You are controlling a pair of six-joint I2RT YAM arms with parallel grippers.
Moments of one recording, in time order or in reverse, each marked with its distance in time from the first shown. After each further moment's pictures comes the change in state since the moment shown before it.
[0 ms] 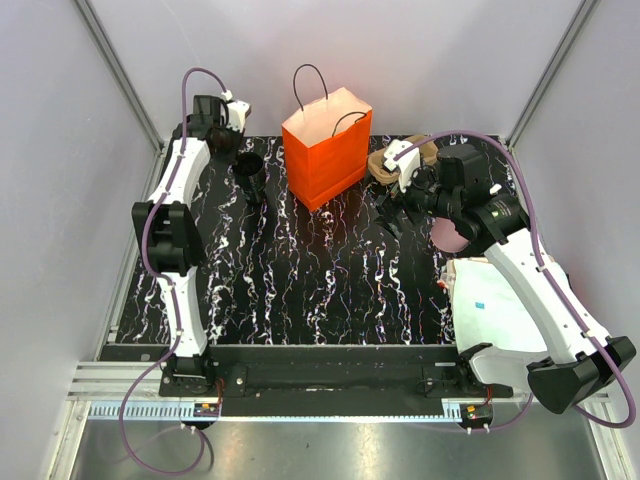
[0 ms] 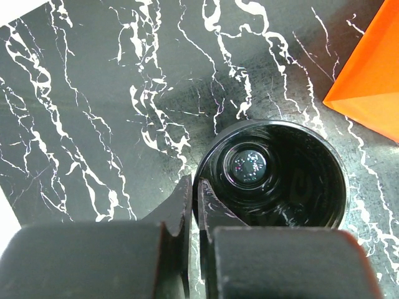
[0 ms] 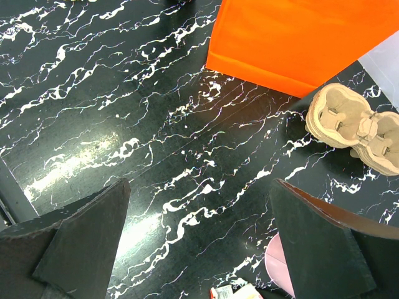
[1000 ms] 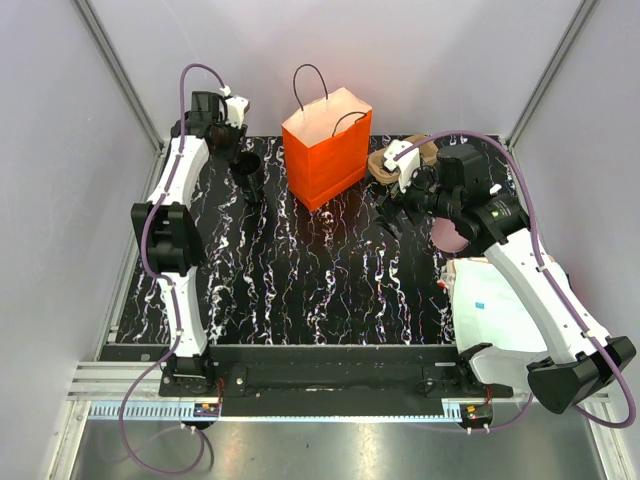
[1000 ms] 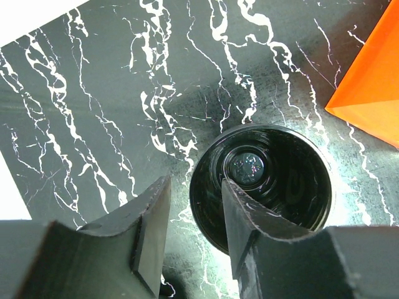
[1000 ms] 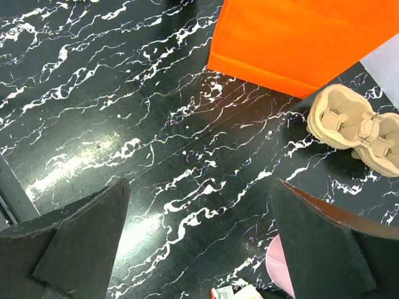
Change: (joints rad) left arm 0.000 0.000 0.040 -0.015 -0.012 0.002; right arm 0.000 0.000 0.000 0.000 -0.006 0.000
